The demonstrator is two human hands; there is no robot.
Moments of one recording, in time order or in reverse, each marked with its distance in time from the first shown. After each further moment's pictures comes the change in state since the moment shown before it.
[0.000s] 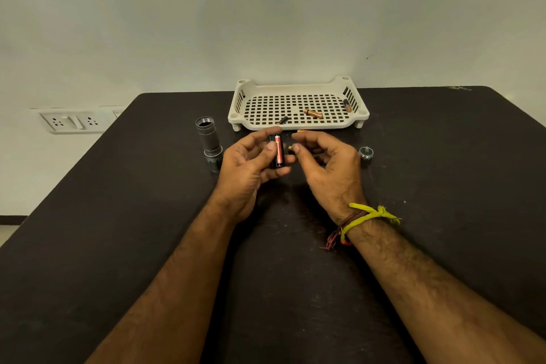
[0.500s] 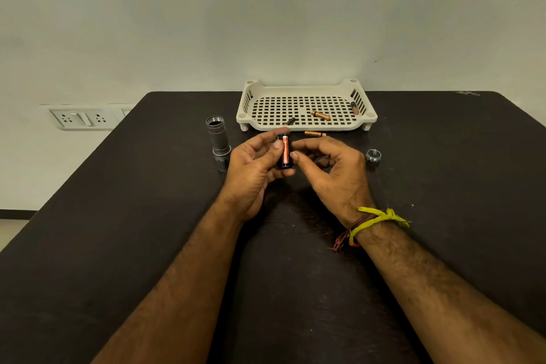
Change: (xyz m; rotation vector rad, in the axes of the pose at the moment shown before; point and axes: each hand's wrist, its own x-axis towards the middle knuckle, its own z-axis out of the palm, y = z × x) left_hand 0.000 0.002 -0.001 -0.031 0.017 -0.020; right_hand -0.001 -0.002 -0.002 -0.052 -0.082 -0.133
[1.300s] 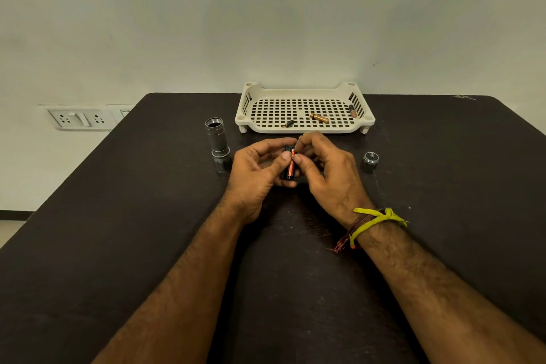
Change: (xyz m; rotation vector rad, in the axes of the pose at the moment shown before) left_hand -0.003 -0.006 0.001 0.171 -0.020 0.058; right_hand 0.005 0.004 -0.003 -0.097 -0.176 -0.056
